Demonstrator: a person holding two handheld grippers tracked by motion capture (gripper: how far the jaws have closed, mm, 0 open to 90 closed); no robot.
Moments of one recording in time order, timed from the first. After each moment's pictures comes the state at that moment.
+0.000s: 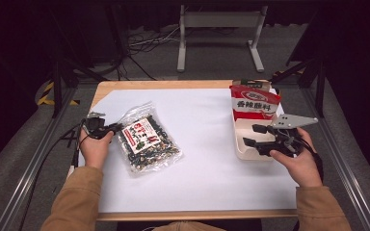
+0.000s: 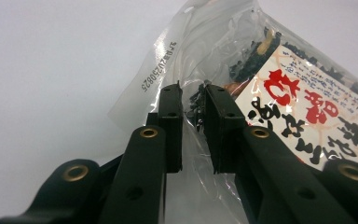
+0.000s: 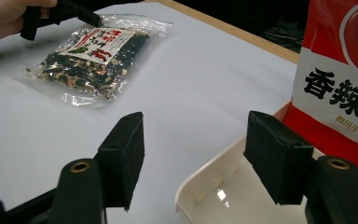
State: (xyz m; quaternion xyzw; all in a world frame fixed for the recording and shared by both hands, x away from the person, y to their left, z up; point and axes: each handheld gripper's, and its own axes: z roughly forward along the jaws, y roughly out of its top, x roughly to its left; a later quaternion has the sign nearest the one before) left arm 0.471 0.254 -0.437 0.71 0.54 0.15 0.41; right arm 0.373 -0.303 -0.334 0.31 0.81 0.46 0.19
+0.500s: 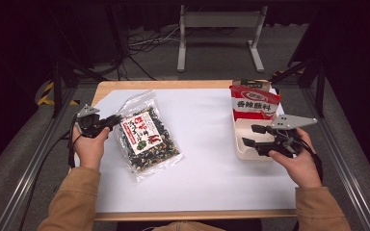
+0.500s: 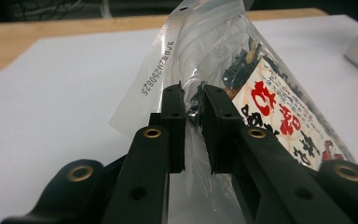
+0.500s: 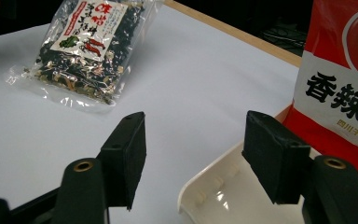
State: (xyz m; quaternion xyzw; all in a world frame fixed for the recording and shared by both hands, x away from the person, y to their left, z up) left arm 0.443 0.248 -0.386 0.71 0.48 0.19 0.47; right arm 0.371 -0.299 -0.332 0.30 0.81 0.46 0.19
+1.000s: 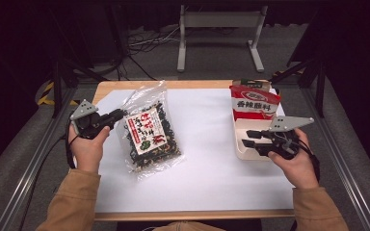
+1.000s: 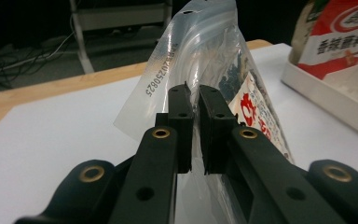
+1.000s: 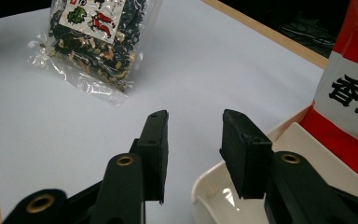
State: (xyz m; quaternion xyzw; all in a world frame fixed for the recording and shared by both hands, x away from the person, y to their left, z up) left arm 0.409 0.229 -0.340 0.72 0.41 0.21 0.52; right arm 0.366 -0.293 -0.327 0.27 0.84 0.44 0.18
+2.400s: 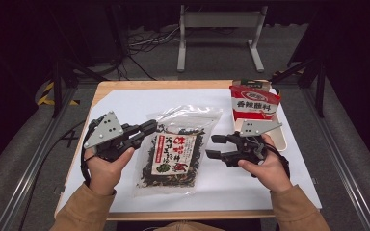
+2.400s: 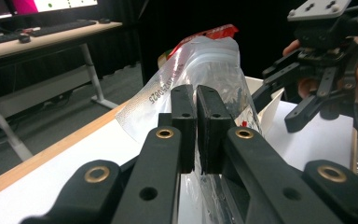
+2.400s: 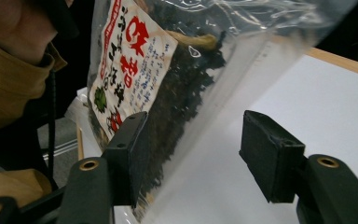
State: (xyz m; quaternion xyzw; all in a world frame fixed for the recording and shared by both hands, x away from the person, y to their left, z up) left arm 0.331 0.150 -0.286 0.75 0.21 0.22 0.59; right arm 0.358 -0.211 -0.333 0.22 0.80 0.55 0.06
